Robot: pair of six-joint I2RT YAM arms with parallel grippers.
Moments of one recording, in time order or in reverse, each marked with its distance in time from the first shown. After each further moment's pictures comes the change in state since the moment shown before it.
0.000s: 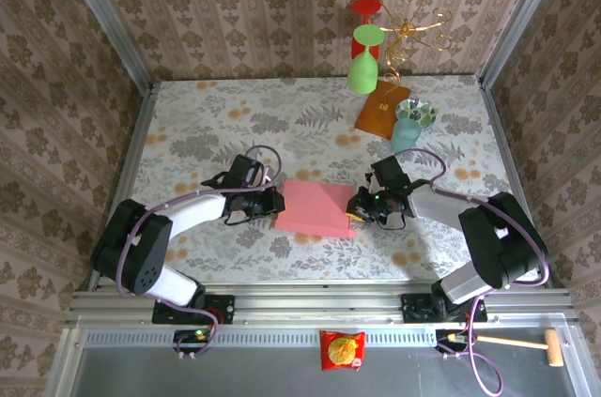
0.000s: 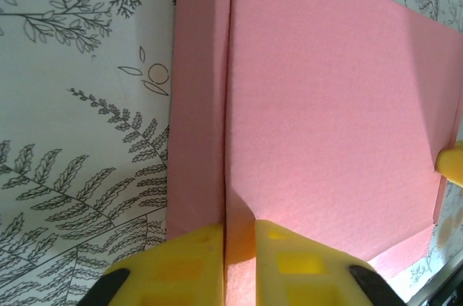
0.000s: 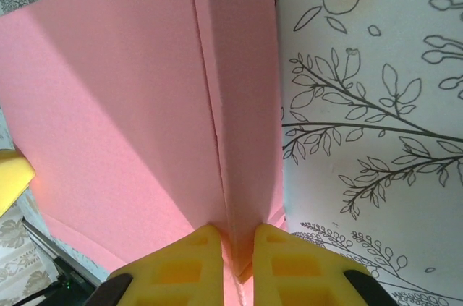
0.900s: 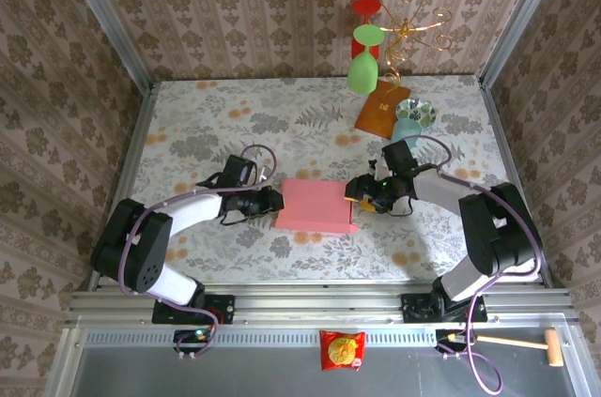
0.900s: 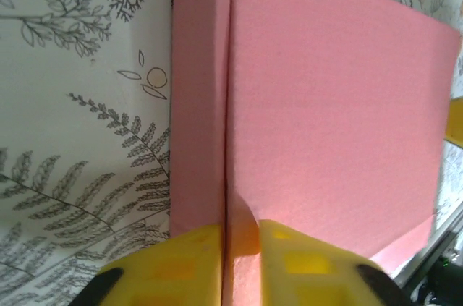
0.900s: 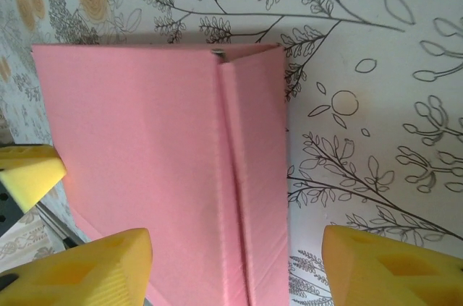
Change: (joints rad) left arm 0.064 0.003 -0.029 0.043 0.090 0.018; right arm -0.127 0.069 0.117 -0.106 -0.123 -0.204
